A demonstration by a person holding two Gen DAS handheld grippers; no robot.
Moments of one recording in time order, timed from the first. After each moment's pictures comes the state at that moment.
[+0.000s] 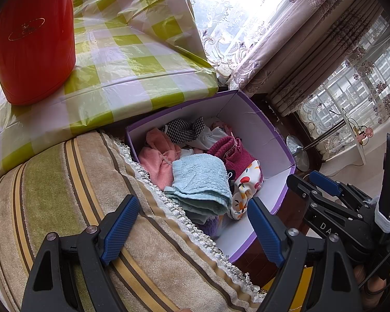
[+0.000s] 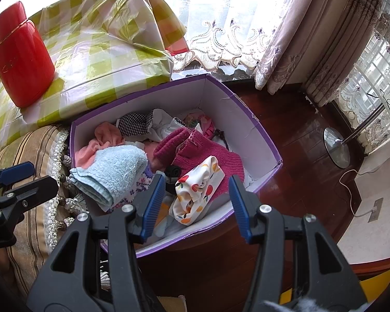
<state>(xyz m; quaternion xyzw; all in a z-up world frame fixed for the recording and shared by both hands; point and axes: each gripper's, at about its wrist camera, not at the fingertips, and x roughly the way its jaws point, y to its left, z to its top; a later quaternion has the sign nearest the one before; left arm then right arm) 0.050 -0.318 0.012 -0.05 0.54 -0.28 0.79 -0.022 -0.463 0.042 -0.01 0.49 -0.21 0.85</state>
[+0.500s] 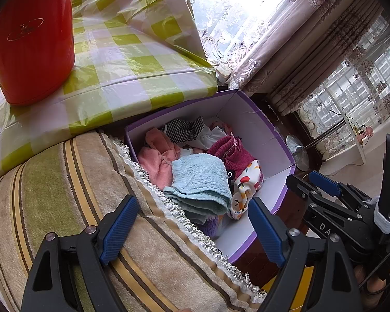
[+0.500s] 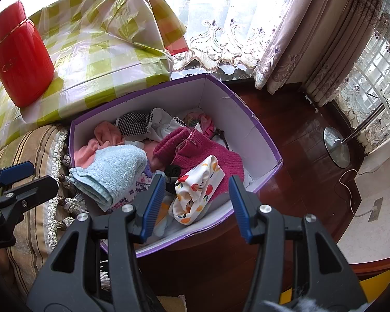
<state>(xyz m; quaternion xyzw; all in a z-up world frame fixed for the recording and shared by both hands) 0.051 -0.319 0.012 -0.05 0.54 -0.28 0.79 -0.023 -0.463 0.041 -0.01 0.49 -0.21 0.84</state>
